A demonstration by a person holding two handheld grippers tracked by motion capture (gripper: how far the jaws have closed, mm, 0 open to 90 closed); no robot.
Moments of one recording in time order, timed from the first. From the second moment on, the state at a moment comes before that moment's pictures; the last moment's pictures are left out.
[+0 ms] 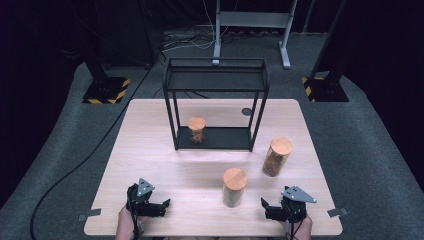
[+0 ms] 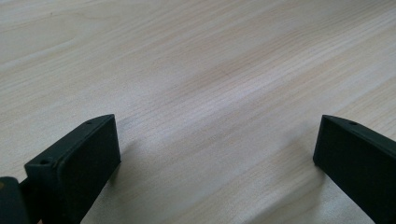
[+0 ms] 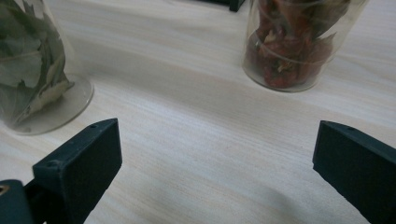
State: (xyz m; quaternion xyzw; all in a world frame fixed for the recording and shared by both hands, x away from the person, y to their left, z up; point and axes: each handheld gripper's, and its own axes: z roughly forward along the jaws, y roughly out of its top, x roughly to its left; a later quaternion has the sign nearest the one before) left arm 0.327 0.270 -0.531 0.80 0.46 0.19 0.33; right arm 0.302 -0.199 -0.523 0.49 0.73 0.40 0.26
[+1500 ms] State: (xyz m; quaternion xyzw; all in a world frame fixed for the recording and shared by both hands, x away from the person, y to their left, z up) left arm 0.327 0.269 -0.531 0.80 0.46 0.19 0.34; right arm 0.309 -0.086 -0.474 0.38 0.73 0.51 0.25
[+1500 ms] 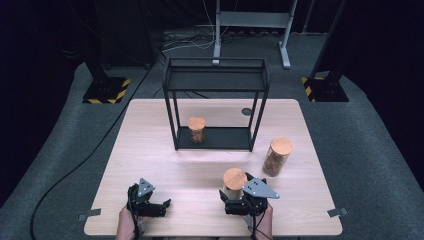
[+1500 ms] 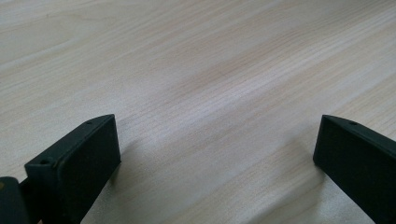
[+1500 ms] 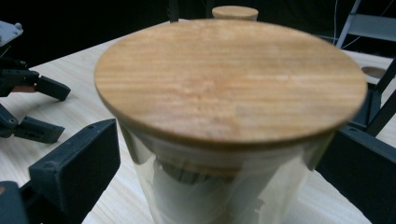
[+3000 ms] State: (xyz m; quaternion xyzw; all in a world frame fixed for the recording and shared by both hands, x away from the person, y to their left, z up) left arm 0.327 0.269 -0.531 0.80 0.46 0.19 0.34; right arm 0.306 -0.087 -0.464 0.36 0.71 0.54 0.29
